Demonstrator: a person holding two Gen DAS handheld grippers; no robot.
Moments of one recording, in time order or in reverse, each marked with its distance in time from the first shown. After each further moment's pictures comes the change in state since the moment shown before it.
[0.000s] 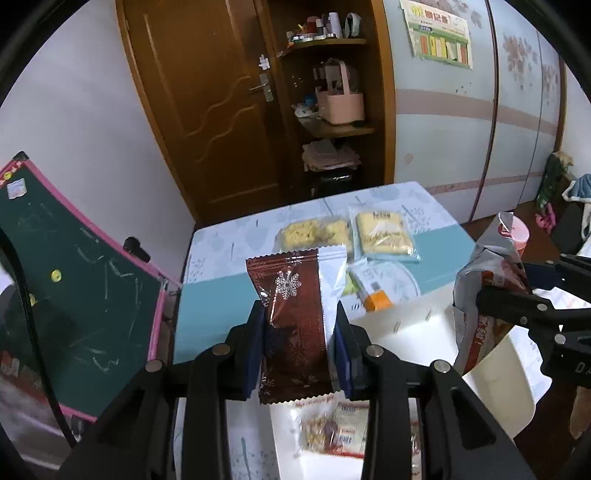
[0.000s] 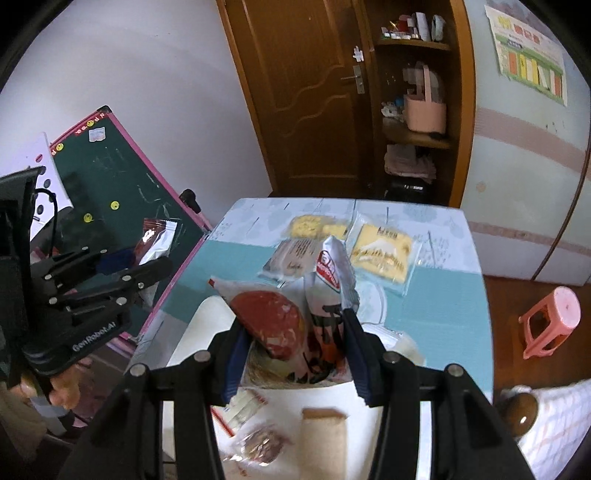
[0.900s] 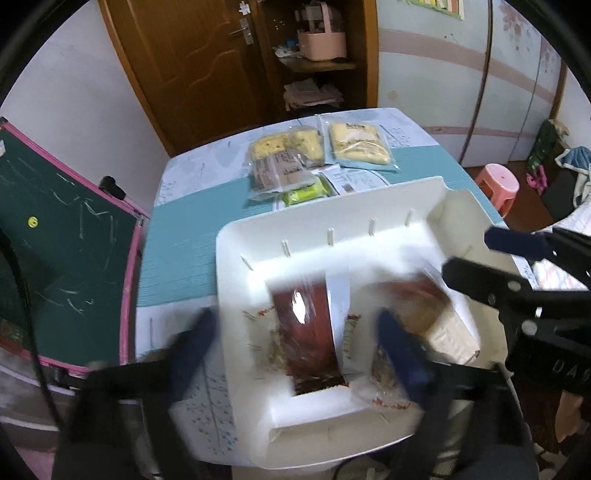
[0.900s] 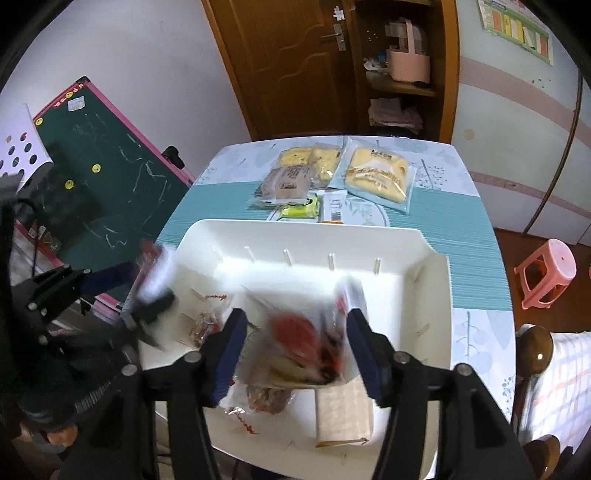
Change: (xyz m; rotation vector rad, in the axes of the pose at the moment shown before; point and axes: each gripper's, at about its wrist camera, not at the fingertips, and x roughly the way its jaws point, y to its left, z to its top) left arm 0.019 -0.035 -0.081 0.015 0.204 -0.062; right arm 0.022 0.014 -0.071 0.053 0.123 -0.056
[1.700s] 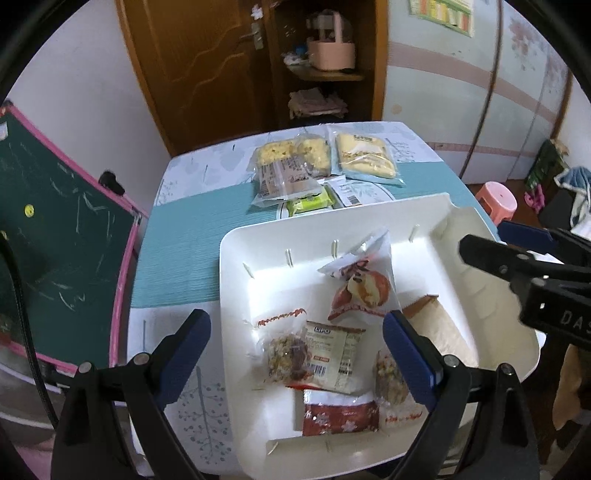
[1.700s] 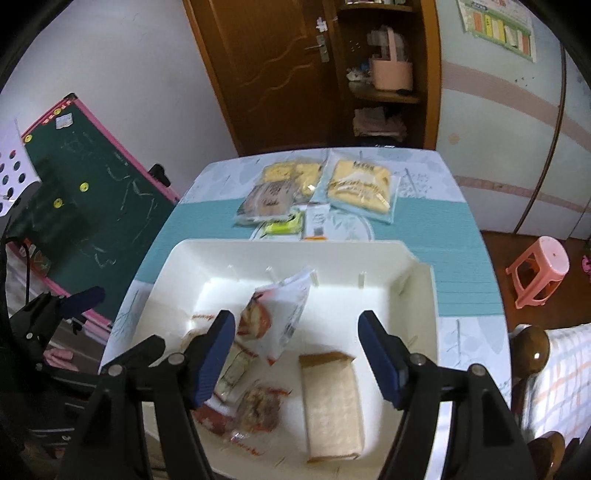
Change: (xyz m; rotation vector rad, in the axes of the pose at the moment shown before) left arm 0.011 0.015 0.009 -0.072 -0.018 -0.023; right arm 0.002 -0.019 0.011 0.050 -0.062 -0.061
